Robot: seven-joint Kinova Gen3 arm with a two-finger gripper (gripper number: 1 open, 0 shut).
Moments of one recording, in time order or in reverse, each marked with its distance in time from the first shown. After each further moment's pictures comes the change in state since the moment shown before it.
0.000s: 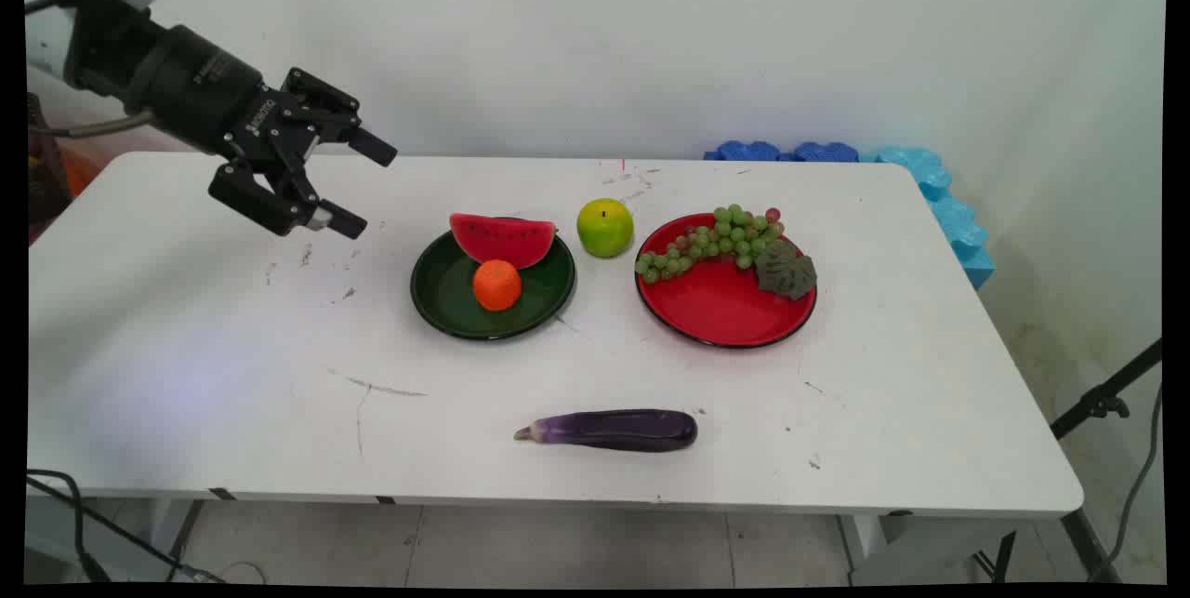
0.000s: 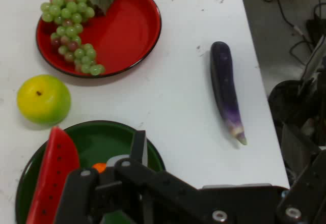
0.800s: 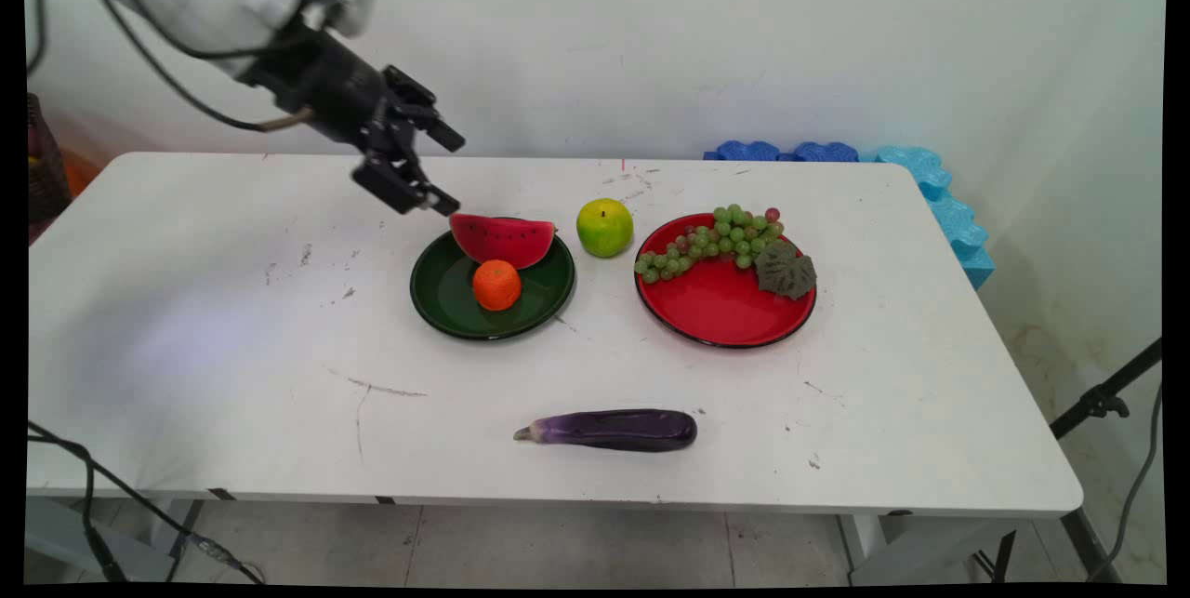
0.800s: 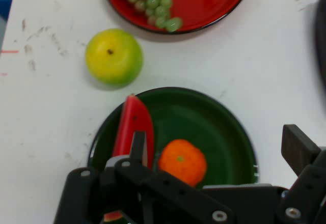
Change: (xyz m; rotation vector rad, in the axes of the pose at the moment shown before) arm 0.038 -0.053 0.077 0.149 -0.206 -0.019
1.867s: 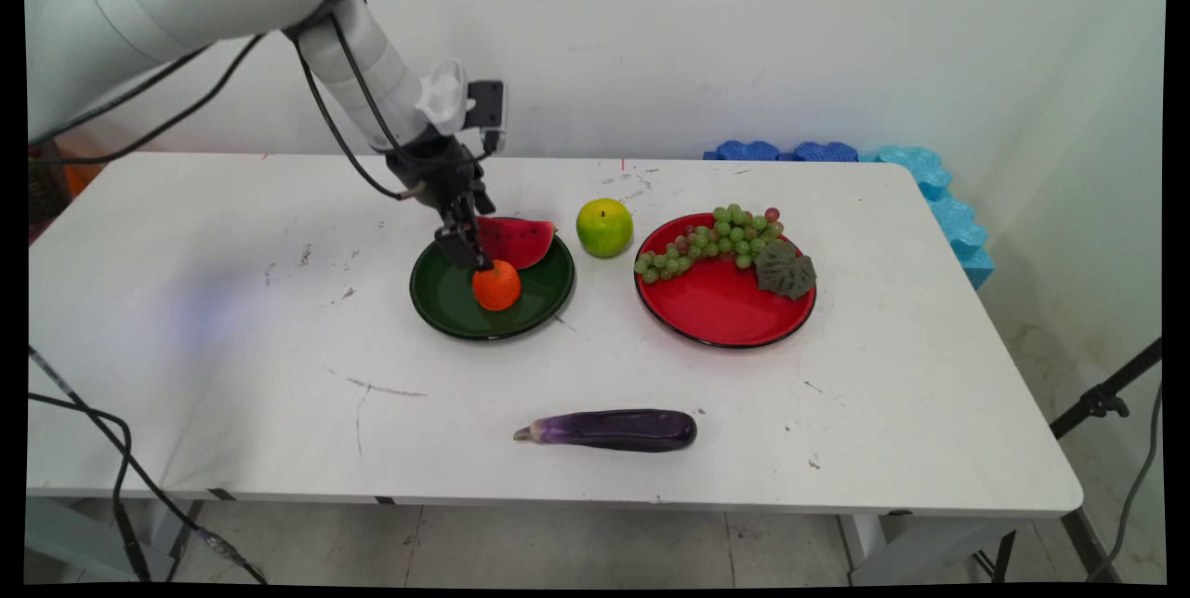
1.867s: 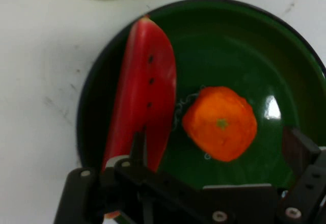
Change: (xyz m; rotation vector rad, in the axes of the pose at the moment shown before) arm 0.016 -0.028 0.138 -0.002 -0.358 0.005
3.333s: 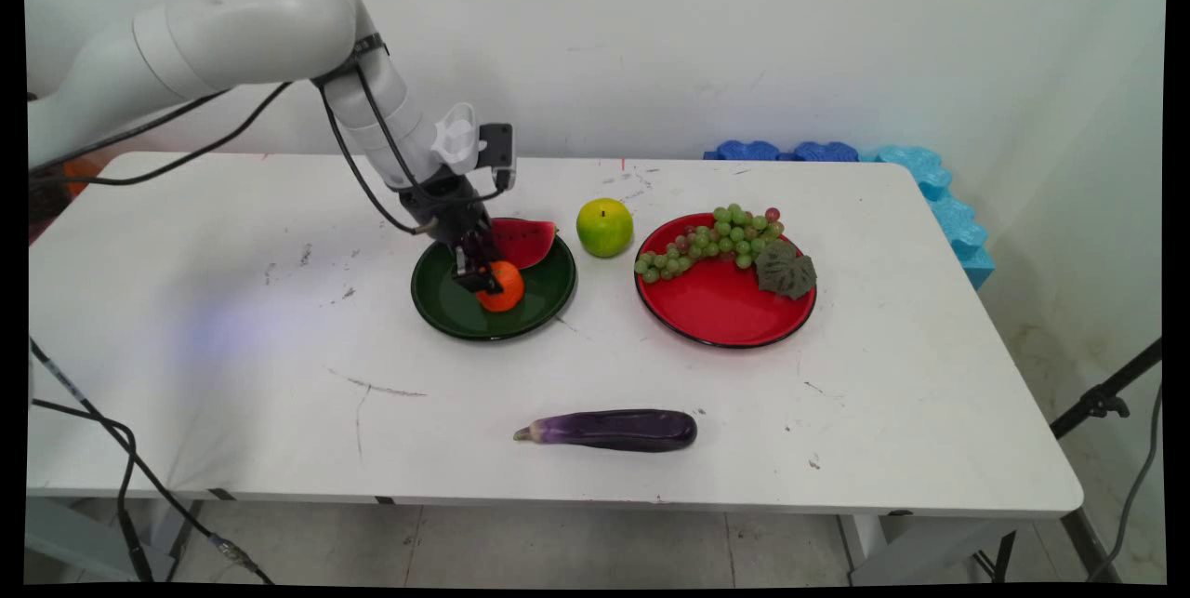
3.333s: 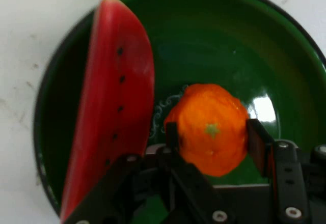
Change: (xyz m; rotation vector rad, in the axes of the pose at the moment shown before) arm -0.007 0.007 0.039 -0.041 -0.007 -0.038
